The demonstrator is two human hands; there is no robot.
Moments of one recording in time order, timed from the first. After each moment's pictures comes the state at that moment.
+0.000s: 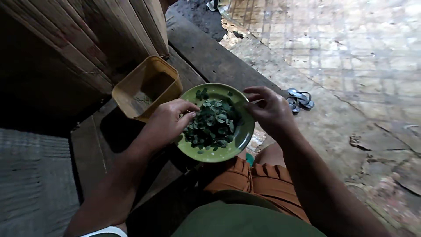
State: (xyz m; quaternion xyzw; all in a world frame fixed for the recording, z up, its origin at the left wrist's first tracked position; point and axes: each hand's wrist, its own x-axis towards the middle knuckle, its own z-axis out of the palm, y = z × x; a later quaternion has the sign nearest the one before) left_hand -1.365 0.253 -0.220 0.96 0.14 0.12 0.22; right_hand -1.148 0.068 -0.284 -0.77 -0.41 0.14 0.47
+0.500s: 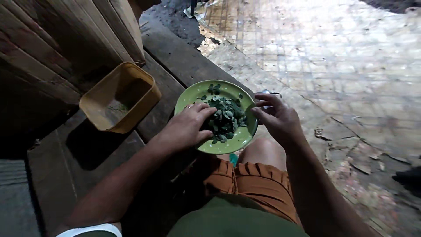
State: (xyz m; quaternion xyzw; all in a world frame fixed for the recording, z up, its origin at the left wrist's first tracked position) left_hand -1.292 0.220 -0.246 0.98 0.03 -0.01 0.18; right_hand -1.118 0.009 -0.290 -0.82 -0.31 0.12 0.47
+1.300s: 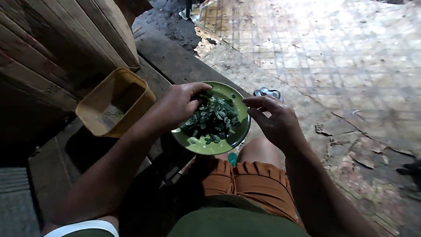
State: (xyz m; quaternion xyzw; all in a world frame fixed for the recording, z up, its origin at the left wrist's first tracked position) left_hand -1.265 0.223 -0.185 0.96 0.08 0.03 0.27; right_hand -1.122 0.000 -0.280 -0.77 -0.45 0.01 0.45
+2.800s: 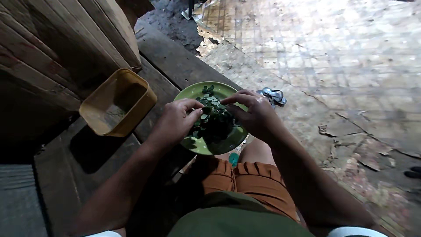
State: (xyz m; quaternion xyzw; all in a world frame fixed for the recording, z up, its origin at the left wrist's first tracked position) left_hand -1.290 0.209 -0.223 0.93 0.15 0.13 0.32; right_hand -1.125 0.039 -0.267 -0.75 -0.51 0.04 0.42
